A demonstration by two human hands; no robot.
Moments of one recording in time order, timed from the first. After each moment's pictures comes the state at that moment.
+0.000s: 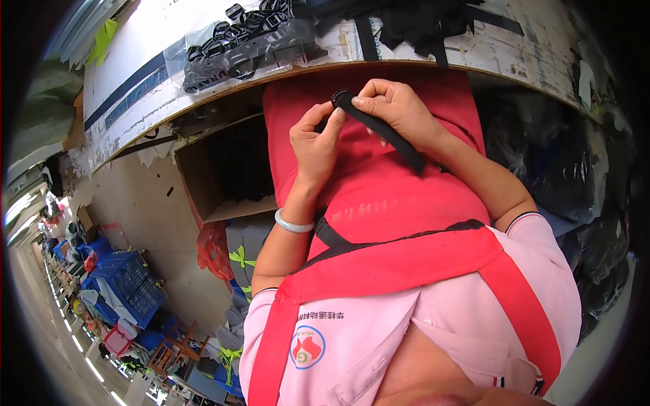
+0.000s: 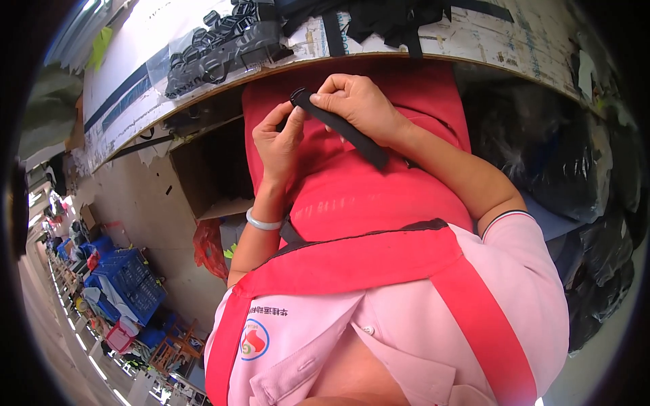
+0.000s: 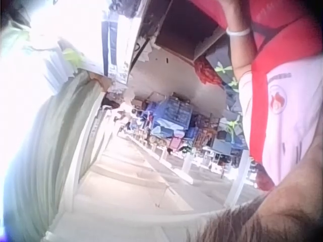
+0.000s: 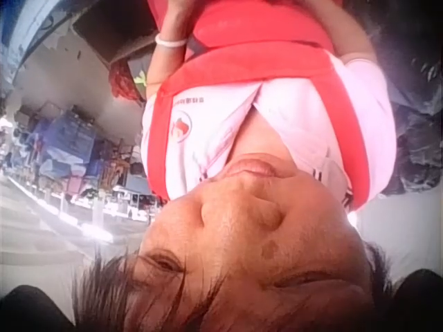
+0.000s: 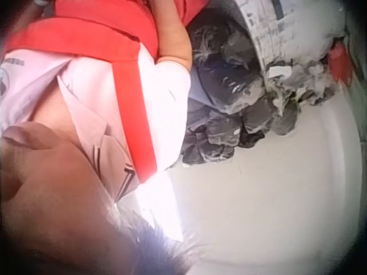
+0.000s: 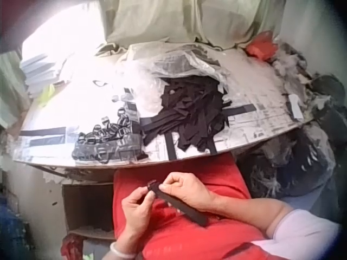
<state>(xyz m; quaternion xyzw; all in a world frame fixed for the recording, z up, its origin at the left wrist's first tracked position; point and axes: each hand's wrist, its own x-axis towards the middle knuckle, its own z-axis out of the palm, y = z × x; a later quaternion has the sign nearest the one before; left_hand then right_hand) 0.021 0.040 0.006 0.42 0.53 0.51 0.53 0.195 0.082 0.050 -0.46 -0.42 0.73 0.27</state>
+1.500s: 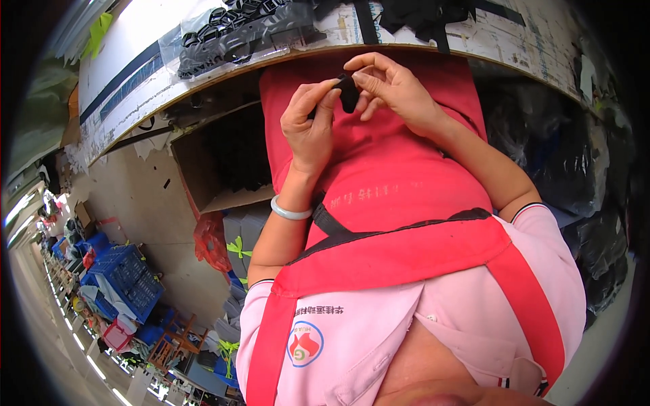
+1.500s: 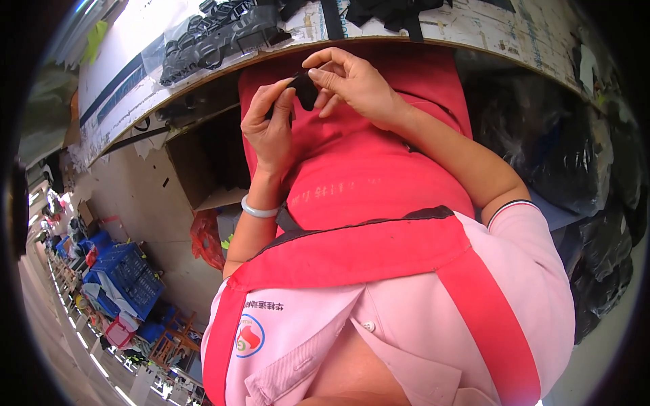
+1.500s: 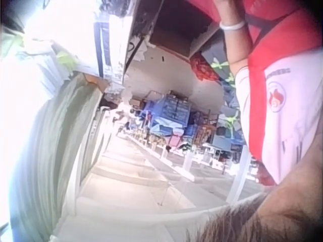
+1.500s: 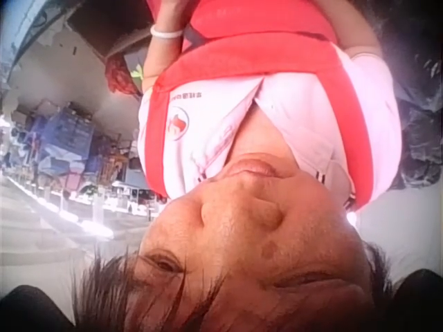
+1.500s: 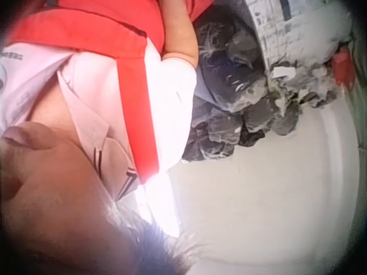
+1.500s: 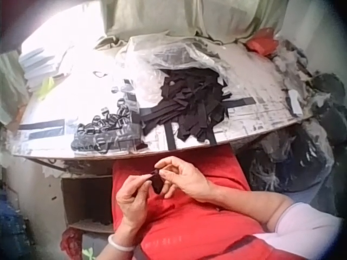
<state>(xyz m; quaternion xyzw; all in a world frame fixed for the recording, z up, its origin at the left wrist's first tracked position) 0.020 0.040 0.014 0.51 0.50 0.57 0.41 0.188 0.079 0.037 -0.42 -0.41 0.72 0.38</state>
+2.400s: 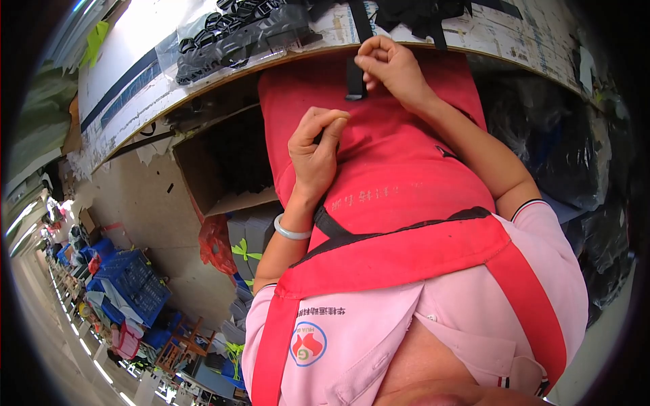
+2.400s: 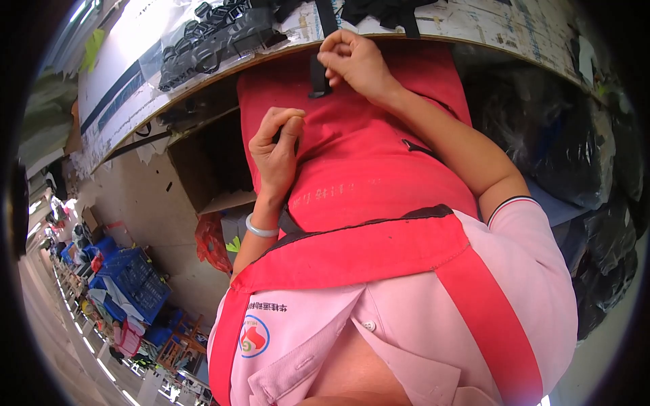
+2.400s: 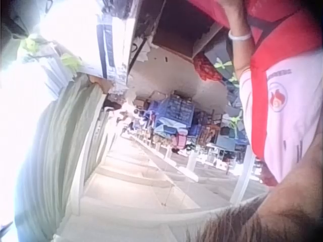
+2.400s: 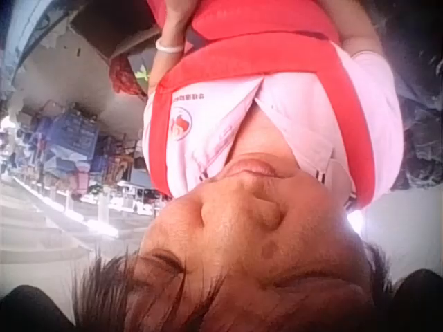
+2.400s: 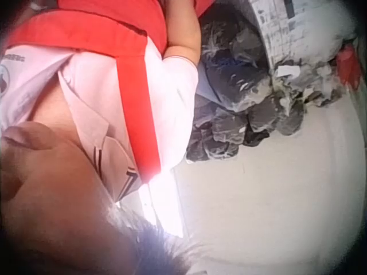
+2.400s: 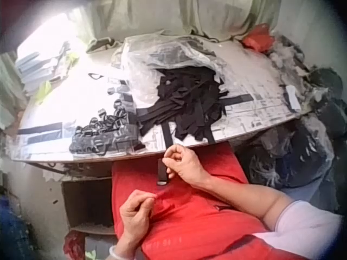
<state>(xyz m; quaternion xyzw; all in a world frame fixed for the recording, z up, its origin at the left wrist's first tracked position) 0.015 0.010 0.016 0.56 0.45 0.53 0.44 0.200 0.107 -0.003 -0.48 -0.45 0.63 0.41</state>
